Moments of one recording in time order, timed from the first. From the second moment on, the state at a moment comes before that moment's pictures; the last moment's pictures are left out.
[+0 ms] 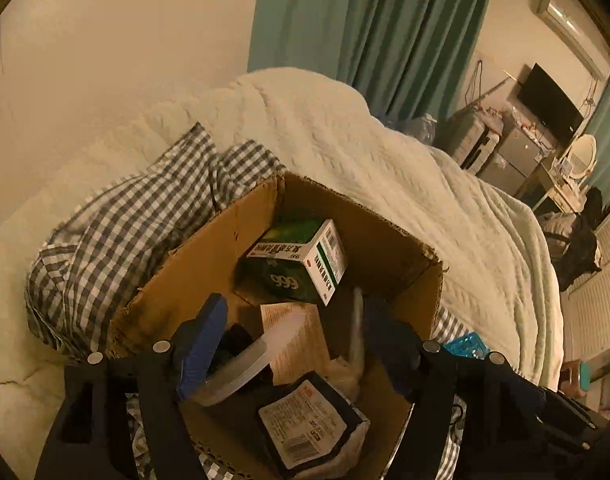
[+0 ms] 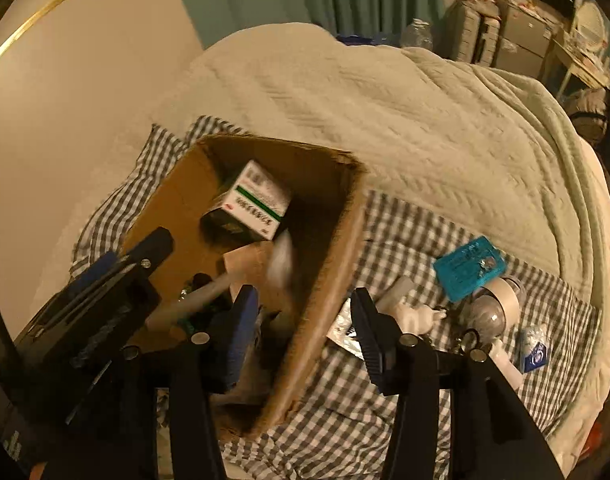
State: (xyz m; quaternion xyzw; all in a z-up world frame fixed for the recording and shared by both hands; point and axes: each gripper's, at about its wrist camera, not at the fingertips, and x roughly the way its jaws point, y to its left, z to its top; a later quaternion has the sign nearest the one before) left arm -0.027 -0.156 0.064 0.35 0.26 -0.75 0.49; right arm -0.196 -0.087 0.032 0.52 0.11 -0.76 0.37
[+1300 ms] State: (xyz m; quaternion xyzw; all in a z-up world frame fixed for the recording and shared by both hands) left arm -0.193 0.060 -0.071 0.53 0.13 -0.76 0.35; right arm -0.299 0.223 -0.051 0.60 0.05 -0.77 0.22
